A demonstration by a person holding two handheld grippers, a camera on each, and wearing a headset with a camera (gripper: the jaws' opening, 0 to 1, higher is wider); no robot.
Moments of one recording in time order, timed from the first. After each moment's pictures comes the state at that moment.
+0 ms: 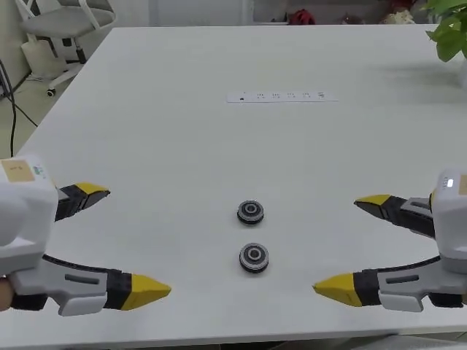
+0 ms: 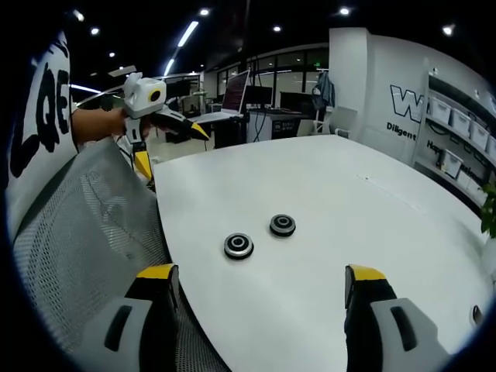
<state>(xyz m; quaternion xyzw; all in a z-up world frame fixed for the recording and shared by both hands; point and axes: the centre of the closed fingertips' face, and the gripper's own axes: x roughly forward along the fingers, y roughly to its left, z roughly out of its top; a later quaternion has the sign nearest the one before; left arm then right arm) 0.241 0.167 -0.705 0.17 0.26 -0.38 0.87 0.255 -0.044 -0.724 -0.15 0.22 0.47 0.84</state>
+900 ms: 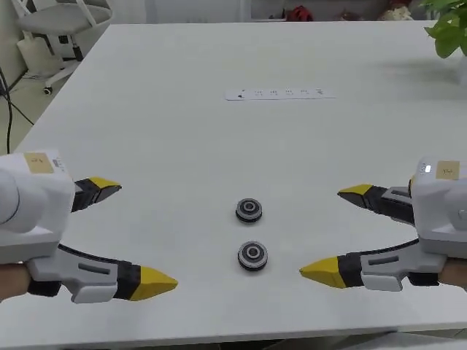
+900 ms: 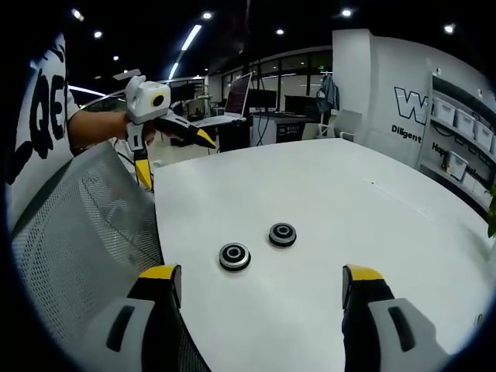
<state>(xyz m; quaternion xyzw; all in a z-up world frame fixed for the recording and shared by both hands) 0.253 0.157 -0.712 0.17 0.26 -0.40 0.86 0.273 -0.033 -0.728 -0.15 0.22 0.49 0.83</state>
